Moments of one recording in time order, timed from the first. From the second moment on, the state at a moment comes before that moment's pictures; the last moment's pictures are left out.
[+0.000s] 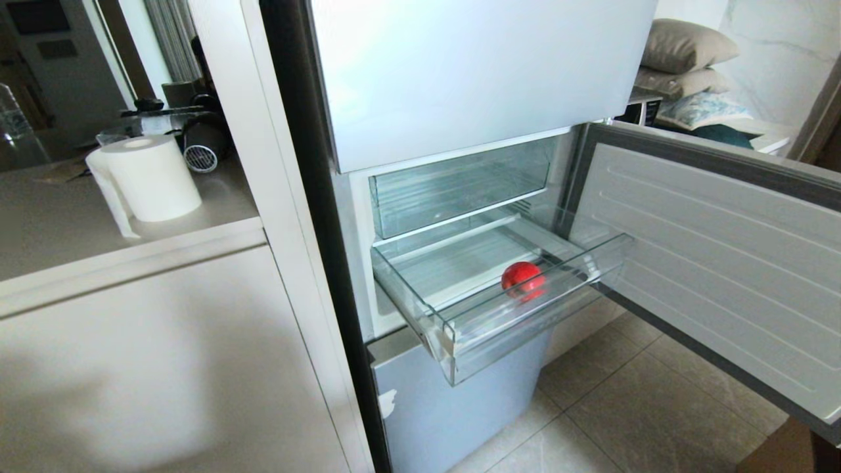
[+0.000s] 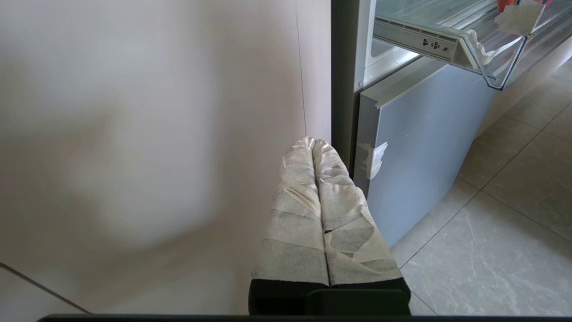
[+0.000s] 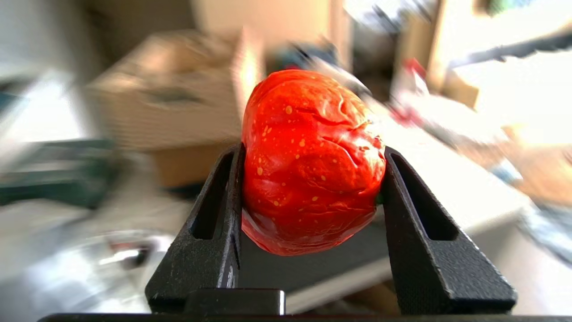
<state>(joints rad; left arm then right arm) 0.00 0.00 -0.01 0.02 -0.04 0.11 -1.24 1.18 -0.69 -0.63 -0.16 0.14</state>
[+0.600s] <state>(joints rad) 0.00 0.00 -0.01 0.02 -0.04 0.11 -1.41 1.85 -0.92 -0.79 0.09 0.18</state>
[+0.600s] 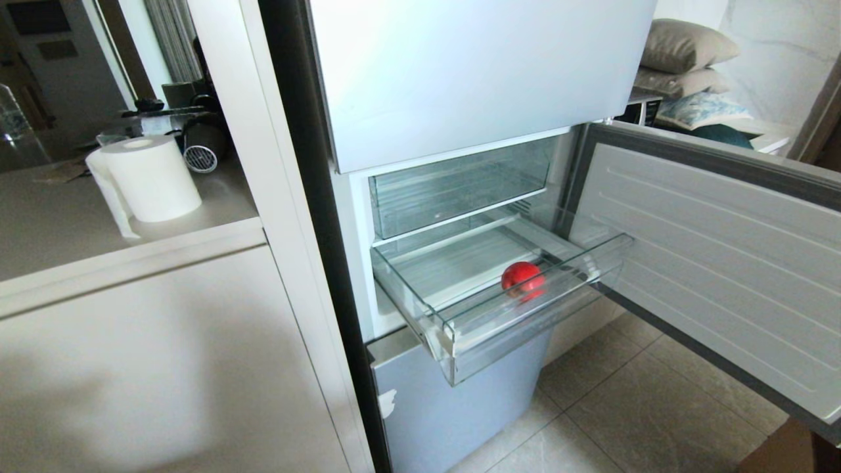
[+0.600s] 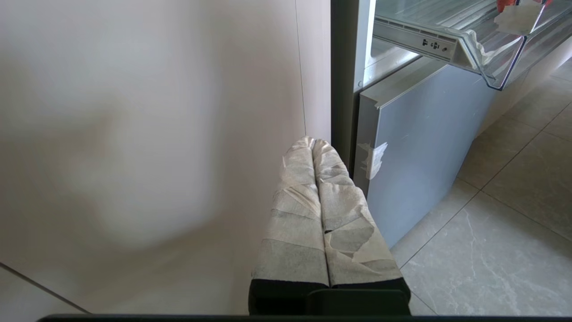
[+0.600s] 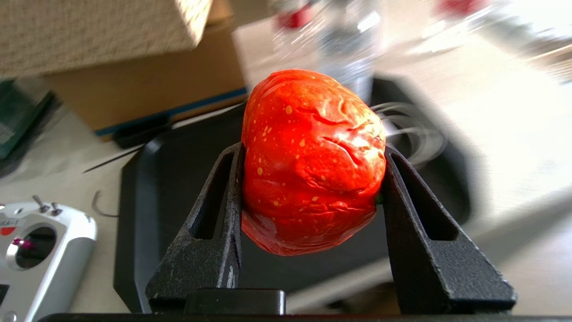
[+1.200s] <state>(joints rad) 0.00 0.00 -0.01 0.02 -0.04 0.11 -1.20 2.21 -1.12 -0.80 0.21 0.26</state>
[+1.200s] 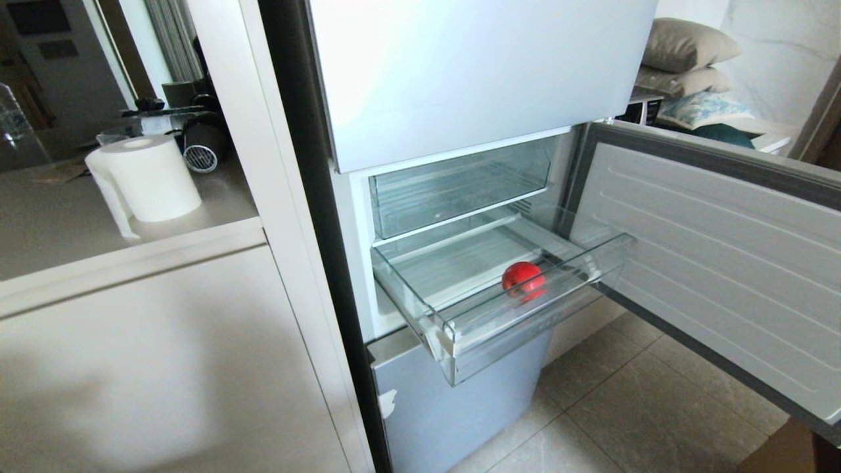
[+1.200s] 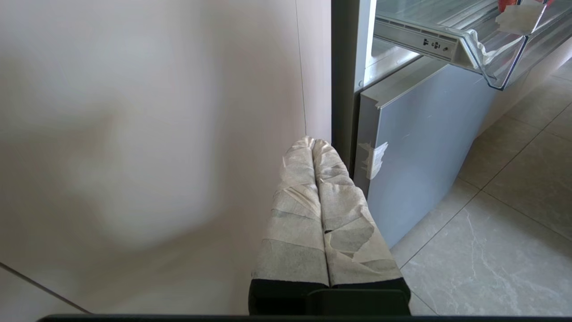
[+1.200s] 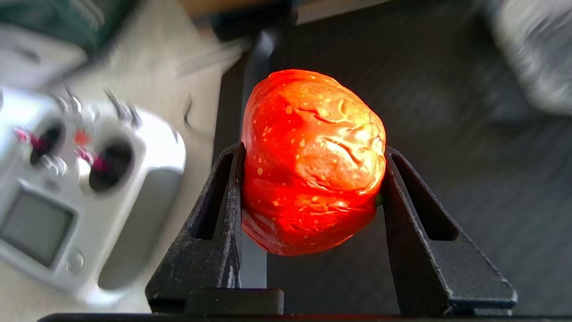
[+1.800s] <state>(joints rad) 0.00 0.00 -0.01 0.03 -0.04 0.11 -1.20 2.24 -1.07 -0.75 0.21 0.25</state>
